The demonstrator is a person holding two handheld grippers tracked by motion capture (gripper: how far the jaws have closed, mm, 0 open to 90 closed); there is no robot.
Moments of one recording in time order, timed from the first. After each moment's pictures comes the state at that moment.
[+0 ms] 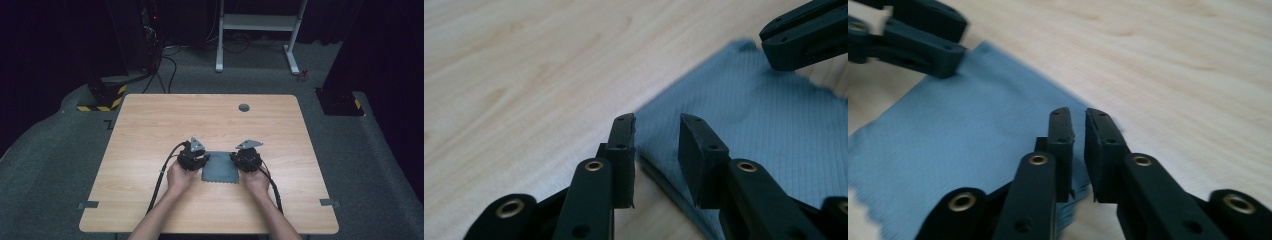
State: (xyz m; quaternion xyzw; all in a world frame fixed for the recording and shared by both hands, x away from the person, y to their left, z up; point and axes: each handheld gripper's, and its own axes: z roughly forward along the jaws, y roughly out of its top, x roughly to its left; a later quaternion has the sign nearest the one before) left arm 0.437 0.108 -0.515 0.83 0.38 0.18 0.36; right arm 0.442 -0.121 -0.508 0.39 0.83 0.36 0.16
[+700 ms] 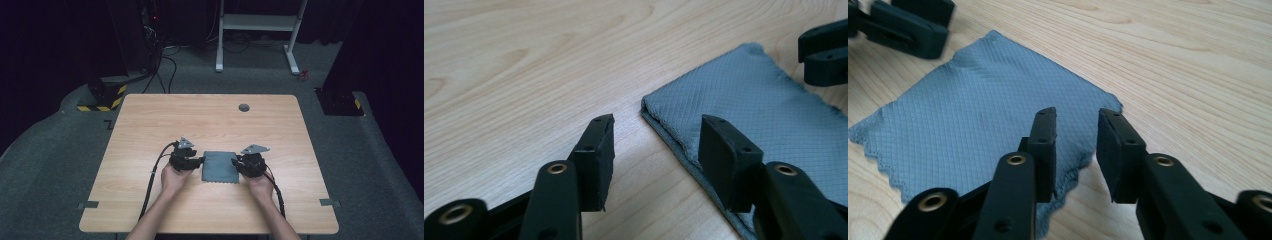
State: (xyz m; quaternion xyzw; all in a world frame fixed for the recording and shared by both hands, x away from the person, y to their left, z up) left arm 0.436 0.141 -0.510 0.79 0.43 0.13 0.41; right arm 0.427 -0.139 -0.510 0.40 0.82 0.38 0.16
